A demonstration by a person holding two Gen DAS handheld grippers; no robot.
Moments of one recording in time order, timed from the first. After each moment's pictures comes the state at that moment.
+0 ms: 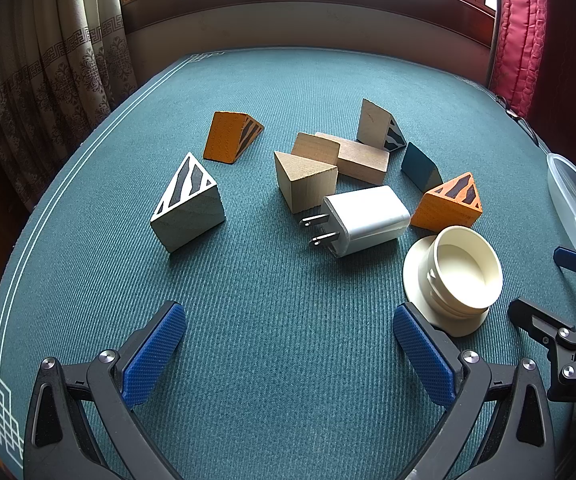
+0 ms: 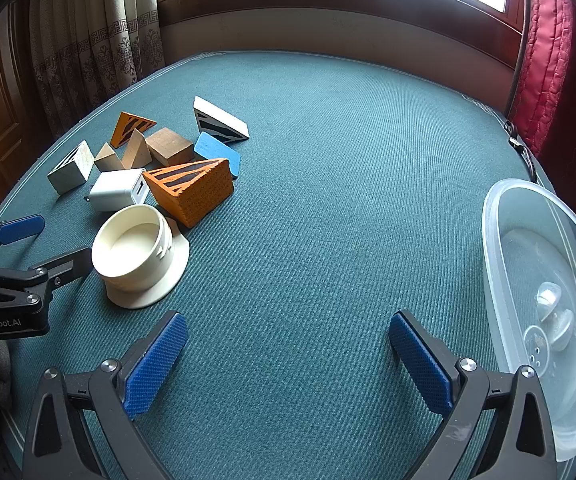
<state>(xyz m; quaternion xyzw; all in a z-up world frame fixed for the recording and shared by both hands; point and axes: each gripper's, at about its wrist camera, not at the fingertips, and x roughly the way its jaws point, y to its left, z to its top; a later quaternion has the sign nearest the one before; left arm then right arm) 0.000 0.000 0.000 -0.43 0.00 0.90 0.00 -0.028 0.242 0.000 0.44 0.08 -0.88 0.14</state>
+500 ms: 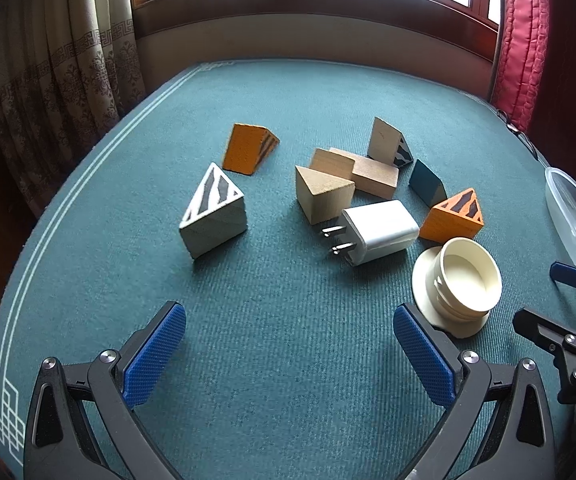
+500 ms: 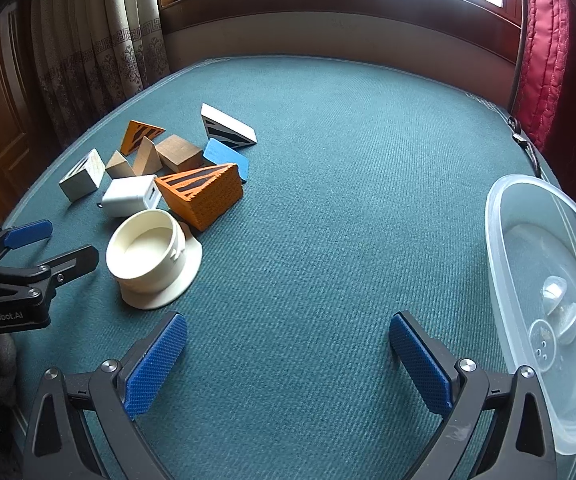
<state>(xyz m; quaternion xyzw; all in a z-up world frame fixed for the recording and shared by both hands) 0.010 -0.017 0.011 -0.41 -0.01 0.91 -0.01 -0.025 0.245 0.006 0.44 0.05 -0.88 0.16</state>
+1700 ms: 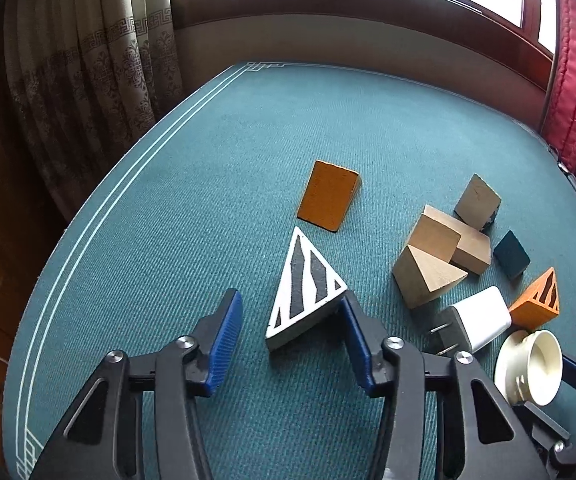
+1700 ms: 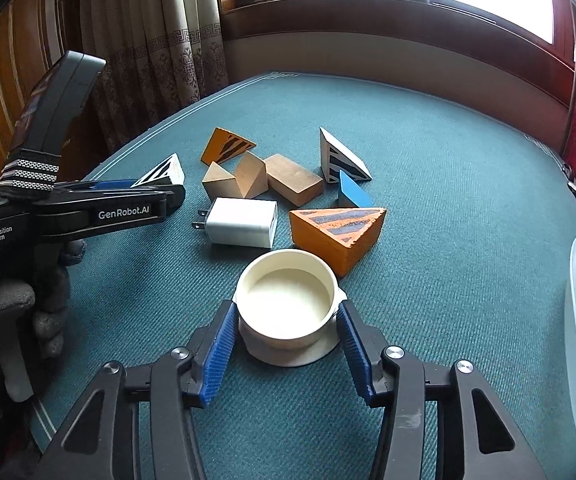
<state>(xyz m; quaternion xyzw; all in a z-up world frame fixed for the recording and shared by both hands) -0.045 -0.068 0.016 -0.41 -0.03 0.91 -0.06 -0.012 0.175 0.016 0.40 0.07 -0.89 0.23</state>
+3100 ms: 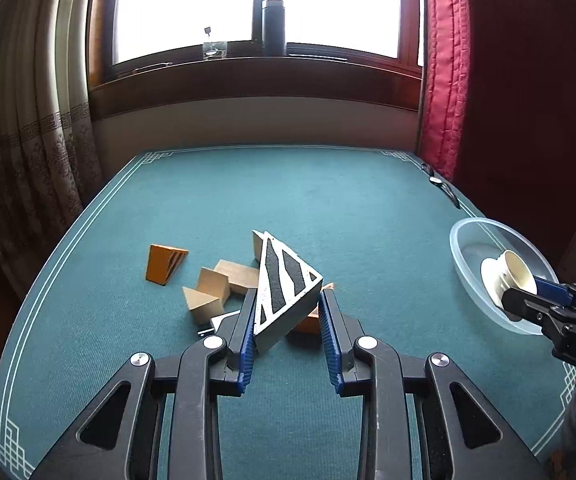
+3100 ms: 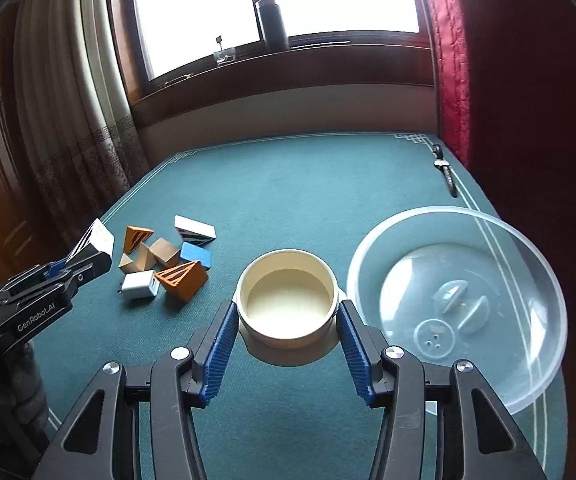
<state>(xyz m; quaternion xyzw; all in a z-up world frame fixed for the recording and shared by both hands) 0.029 0.057 0.099 -0.31 0.01 0.95 0.09 0.012 0.319 0.082 0.33 -0.04 -0.93 0.11</state>
